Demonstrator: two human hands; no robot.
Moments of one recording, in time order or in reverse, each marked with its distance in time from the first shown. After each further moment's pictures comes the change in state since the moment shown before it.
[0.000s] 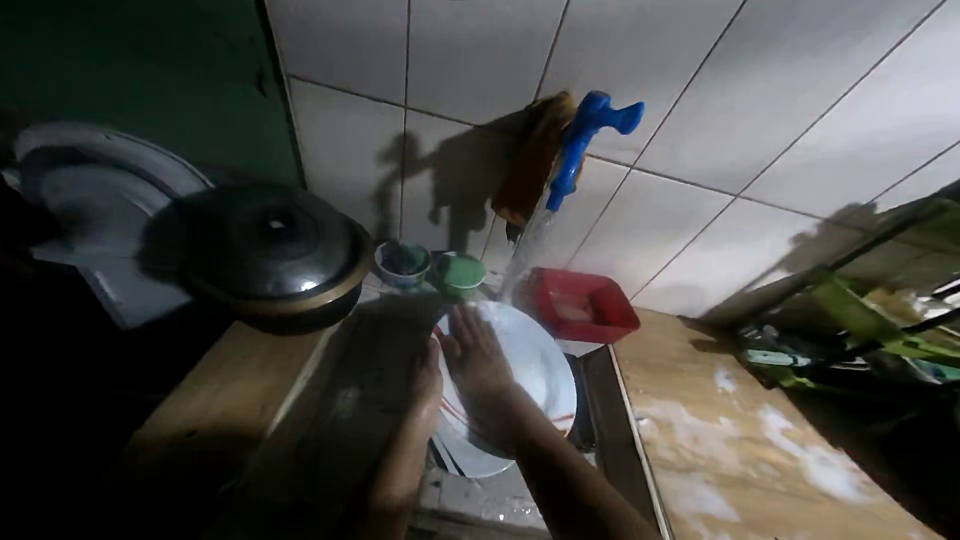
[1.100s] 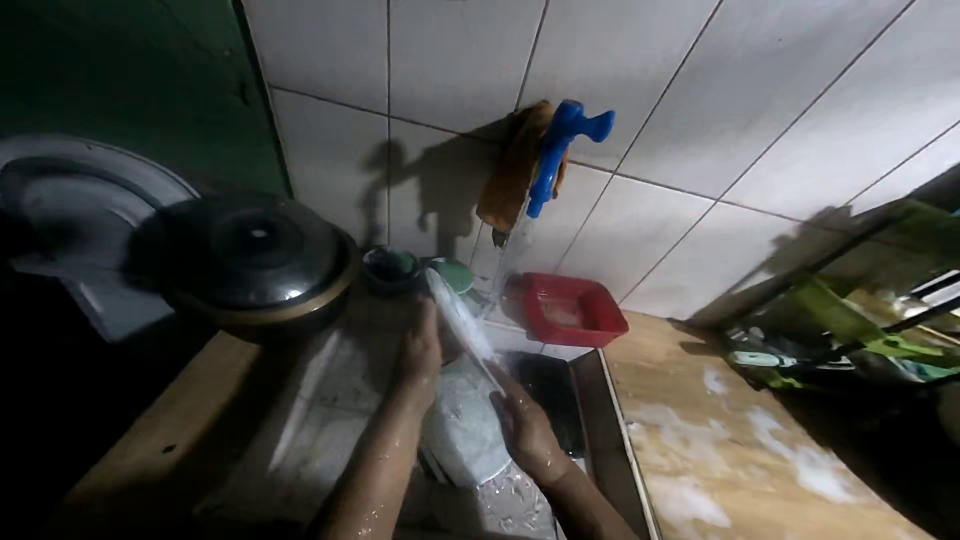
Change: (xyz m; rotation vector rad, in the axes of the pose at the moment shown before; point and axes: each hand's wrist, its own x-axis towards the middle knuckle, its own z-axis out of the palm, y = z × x) left_hand -0.004 0.054 0.008 -0.129 -0.141 0.189; right_hand -0.087 0.008 -0.067 0.402 0.137 0.061
